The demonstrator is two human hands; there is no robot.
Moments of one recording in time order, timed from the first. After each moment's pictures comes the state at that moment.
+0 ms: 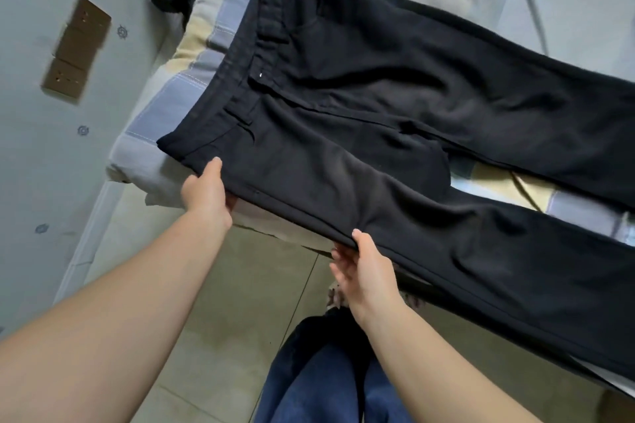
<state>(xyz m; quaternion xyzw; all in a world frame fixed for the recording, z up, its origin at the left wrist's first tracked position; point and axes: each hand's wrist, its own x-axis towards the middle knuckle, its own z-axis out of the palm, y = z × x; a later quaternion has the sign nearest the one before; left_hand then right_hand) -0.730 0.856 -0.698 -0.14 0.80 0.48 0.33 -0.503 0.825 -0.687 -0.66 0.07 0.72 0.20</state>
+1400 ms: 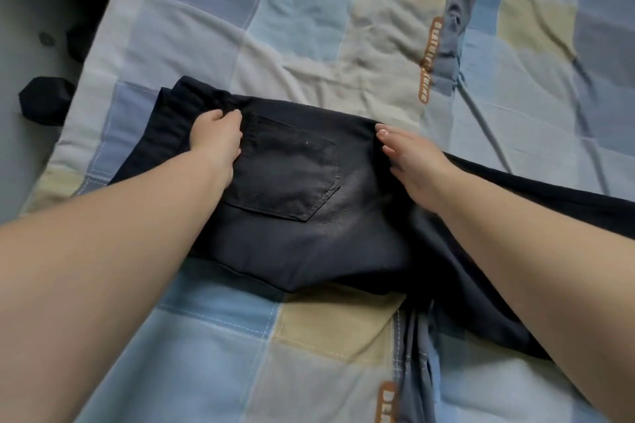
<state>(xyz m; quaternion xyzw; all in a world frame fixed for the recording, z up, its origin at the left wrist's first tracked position) -0.737 1.214 -0.788 0.13 0.79 0.40 0.45 -0.483 1.234 -0.787 -0.64 -0.36 0.64 0.22</state>
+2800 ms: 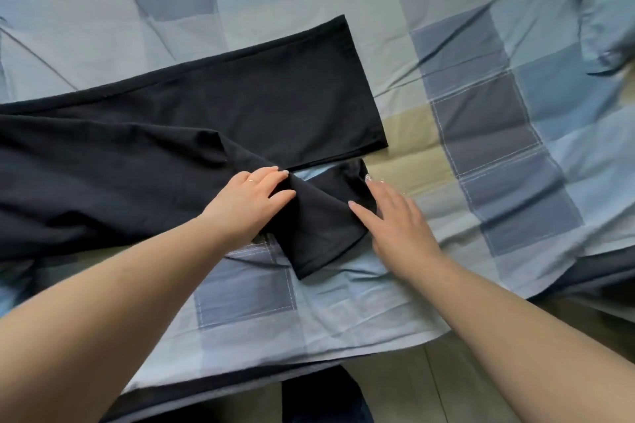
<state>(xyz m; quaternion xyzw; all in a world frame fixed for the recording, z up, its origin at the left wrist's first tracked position) -0.107 1.011 -0.827 0.94 0.25 -0.22 0.07 0.130 0.878 -0.830 -0.68 -0.68 0.23 -0.12</state>
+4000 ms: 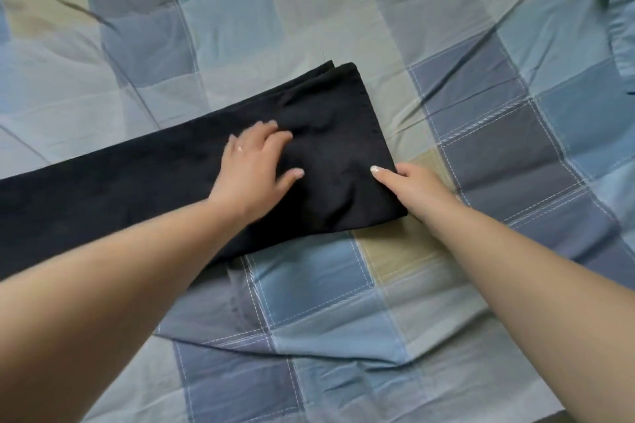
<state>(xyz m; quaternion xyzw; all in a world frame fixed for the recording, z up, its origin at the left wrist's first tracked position) -0.020 1.125 -0.836 0.87 0.47 -0.02 0.17 0.201 1.014 -0.861 -0.78 -0.27 0.51 0.24</state>
